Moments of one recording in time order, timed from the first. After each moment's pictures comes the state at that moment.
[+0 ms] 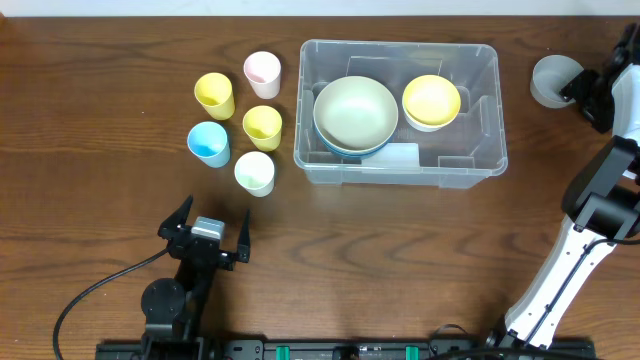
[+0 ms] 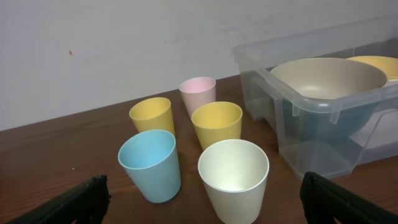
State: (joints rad) left arm -0.05 0.01 0.02 -0.10 0.17 0.15; right arm -0.44 2.48 2.22 -1.01 0.09 0.47
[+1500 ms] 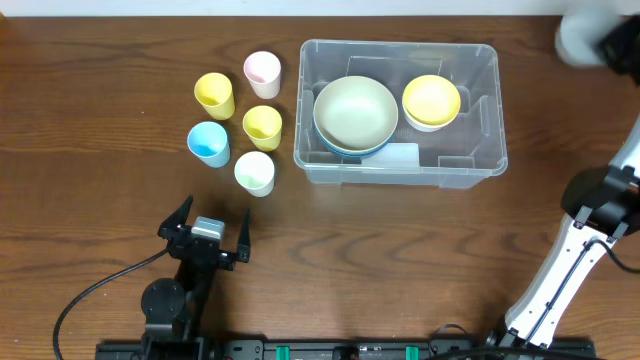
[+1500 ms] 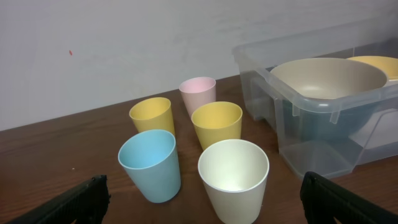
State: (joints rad) left arm -0.05 0.01 0.02 -0.10 0.17 0.15; right arm -0.45 2.54 2.94 -1.46 -0.22 0.51
